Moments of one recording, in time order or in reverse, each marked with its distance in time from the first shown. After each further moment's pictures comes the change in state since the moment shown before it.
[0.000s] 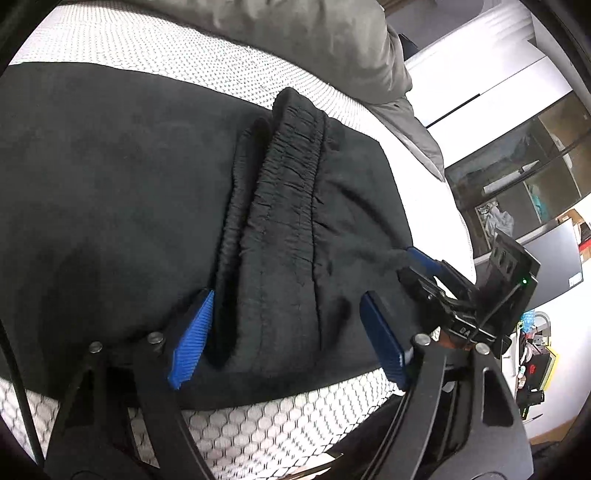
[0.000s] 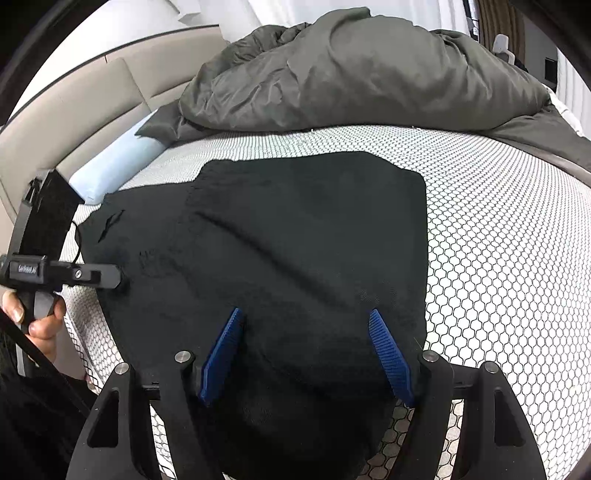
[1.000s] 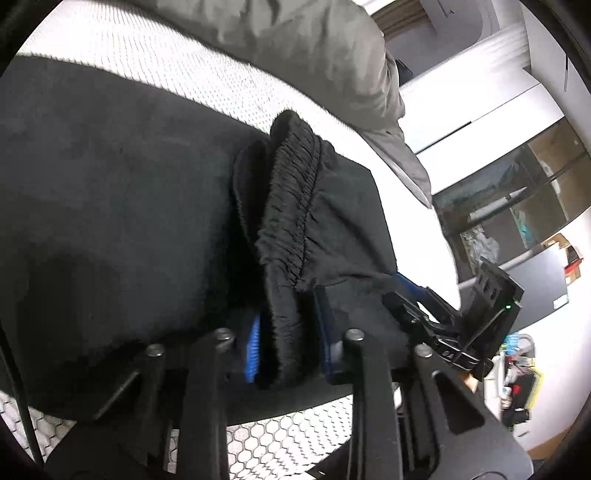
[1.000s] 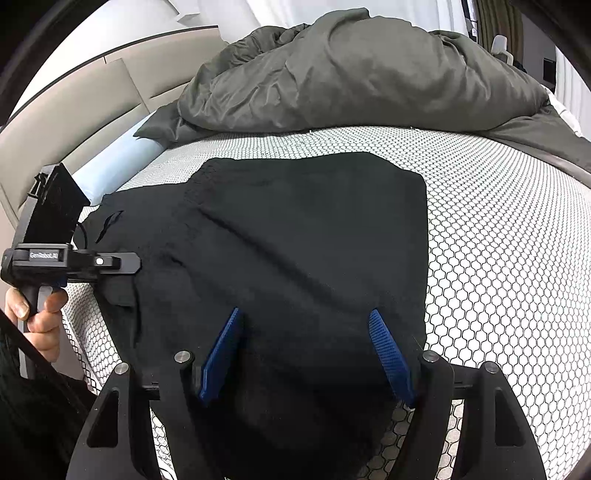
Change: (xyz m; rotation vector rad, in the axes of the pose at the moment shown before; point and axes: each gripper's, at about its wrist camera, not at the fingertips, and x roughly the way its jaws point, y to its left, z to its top) left arm -0.013 0.004 0.003 -0.045 -0.111 -0.040; right arm -0.002 0.003 0.001 0.019 -0.010 -0.007
